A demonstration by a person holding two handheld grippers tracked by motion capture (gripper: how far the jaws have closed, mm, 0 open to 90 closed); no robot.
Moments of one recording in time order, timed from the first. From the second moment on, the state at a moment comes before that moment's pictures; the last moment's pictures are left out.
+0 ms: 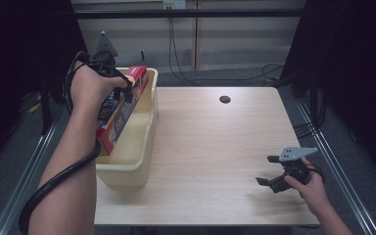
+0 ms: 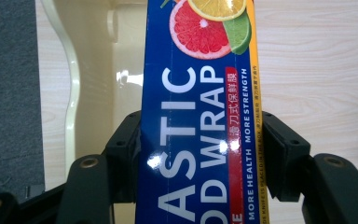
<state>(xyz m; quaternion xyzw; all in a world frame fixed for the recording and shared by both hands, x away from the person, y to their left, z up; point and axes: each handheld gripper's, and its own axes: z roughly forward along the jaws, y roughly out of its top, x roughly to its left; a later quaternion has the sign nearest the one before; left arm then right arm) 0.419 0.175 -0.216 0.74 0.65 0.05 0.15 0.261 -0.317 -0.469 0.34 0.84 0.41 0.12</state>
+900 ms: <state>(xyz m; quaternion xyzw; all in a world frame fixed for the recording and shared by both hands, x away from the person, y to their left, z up) 0.420 0.181 -0.249 0.72 0.68 0.02 0.13 0.261 -0.317 -0.468 0.34 0.84 0.41 0.12</state>
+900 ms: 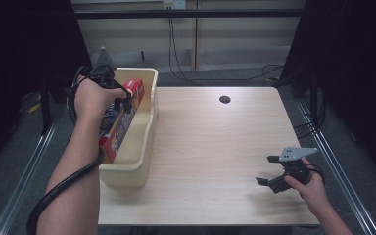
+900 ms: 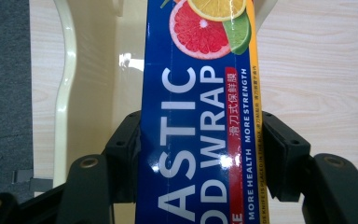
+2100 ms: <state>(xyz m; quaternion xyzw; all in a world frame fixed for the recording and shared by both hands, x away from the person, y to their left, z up) 0.425 0.178 -0.288 0.72 0.68 0.00 0.12 0.261 -0.316 -0.469 0.34 0.84 0.41 0.12</state>
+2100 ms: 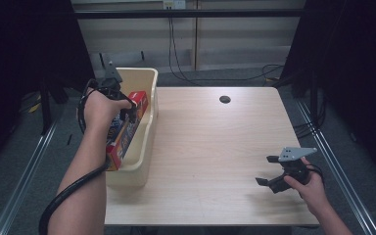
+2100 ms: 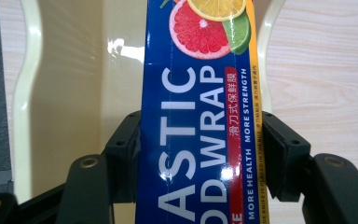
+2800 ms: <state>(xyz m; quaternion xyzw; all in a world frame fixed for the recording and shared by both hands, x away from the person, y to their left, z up) 0.430 0.172 -0.303 0.73 0.68 -0.01 0.11 0.260 -0.316 -0.470 0.34 0.84 0.41 0.12</state>
